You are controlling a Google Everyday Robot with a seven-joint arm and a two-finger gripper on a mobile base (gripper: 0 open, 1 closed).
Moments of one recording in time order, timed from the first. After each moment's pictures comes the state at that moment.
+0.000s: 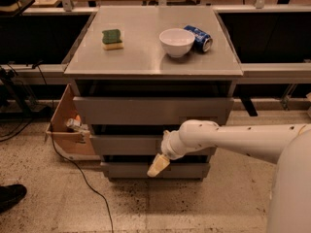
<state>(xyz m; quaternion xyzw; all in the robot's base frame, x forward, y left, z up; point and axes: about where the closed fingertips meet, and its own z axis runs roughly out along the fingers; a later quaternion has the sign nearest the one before) 0.602 -0.016 0.521 -0.55 0.78 0.12 0.28</state>
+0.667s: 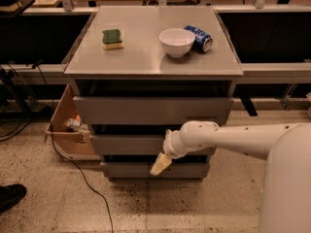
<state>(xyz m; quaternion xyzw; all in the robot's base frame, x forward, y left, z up) 0.615 -0.025 0.507 -0.55 0.78 0.11 0.28</state>
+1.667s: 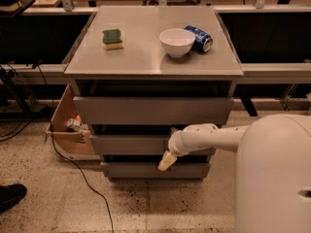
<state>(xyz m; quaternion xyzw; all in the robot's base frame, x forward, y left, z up) 0.663 -0.061 0.463 -0.57 0.77 0.04 0.29</state>
